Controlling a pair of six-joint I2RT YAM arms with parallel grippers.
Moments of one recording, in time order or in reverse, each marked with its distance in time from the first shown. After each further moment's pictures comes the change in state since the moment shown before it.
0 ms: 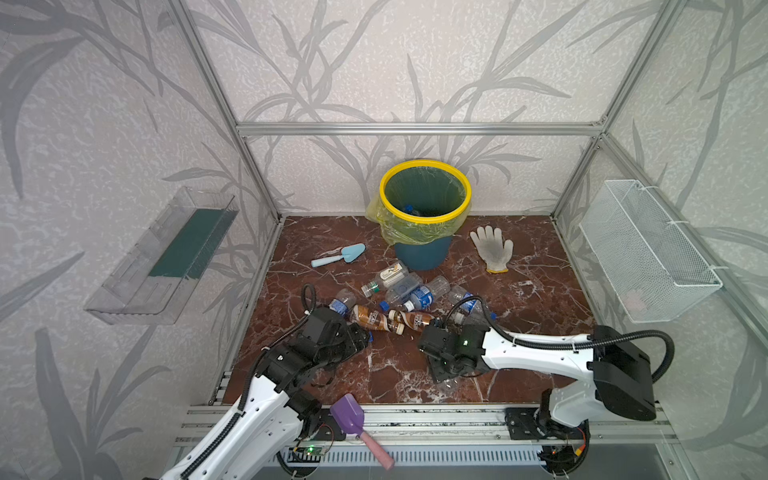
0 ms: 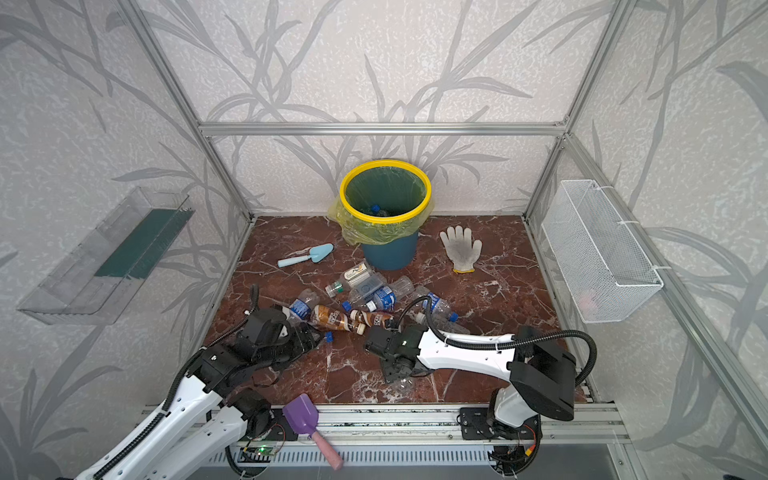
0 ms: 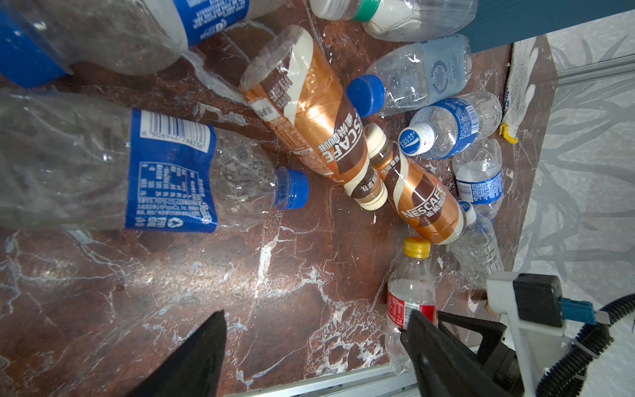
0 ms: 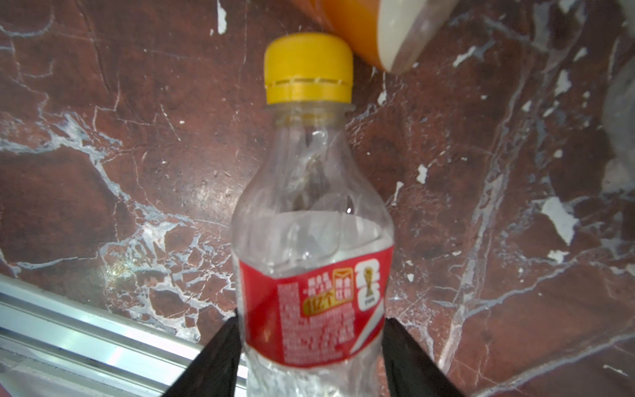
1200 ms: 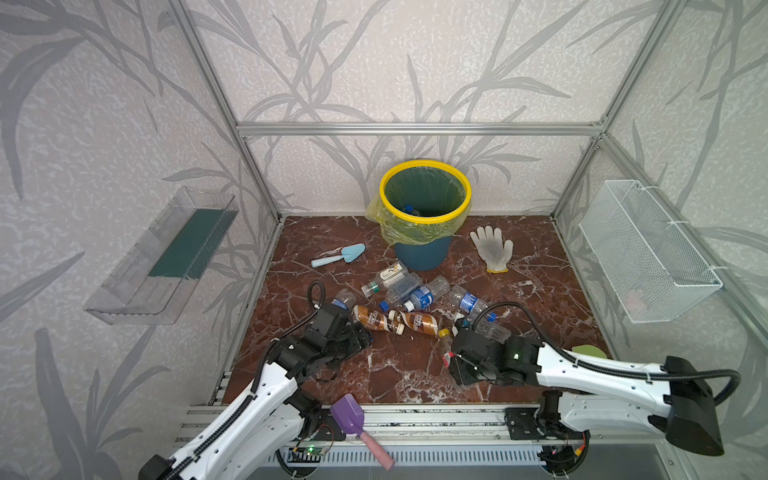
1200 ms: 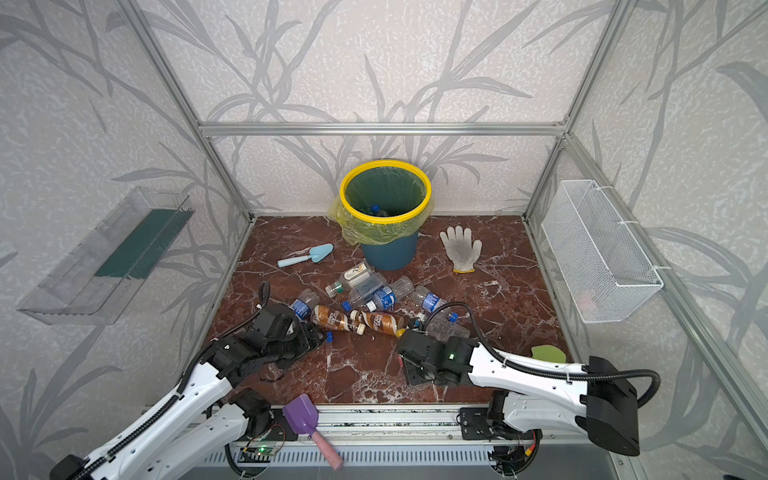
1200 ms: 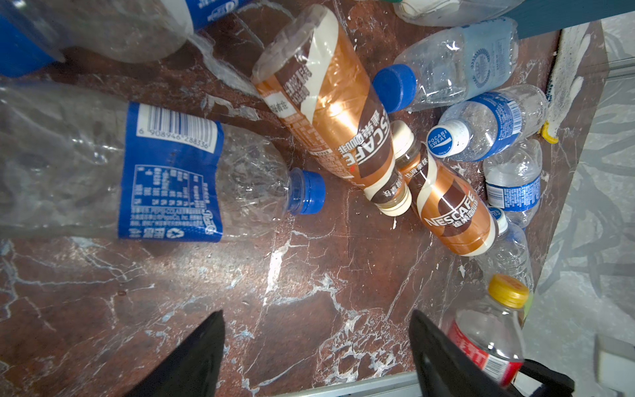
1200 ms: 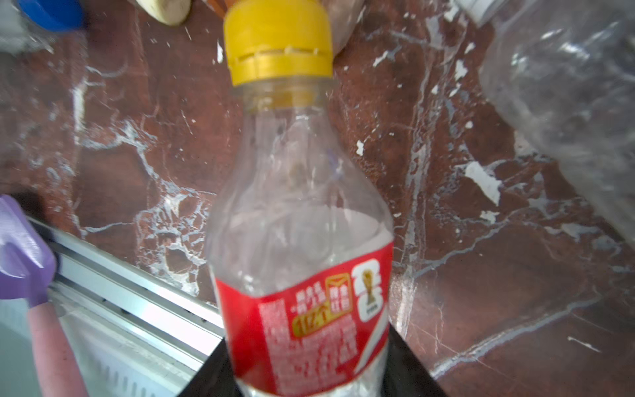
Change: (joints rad) left arm -0.001 0.106 0.001 0.031 -0.003 0.001; right arm -0.058 -0.435 -0.249 0.063 0.012 0.010
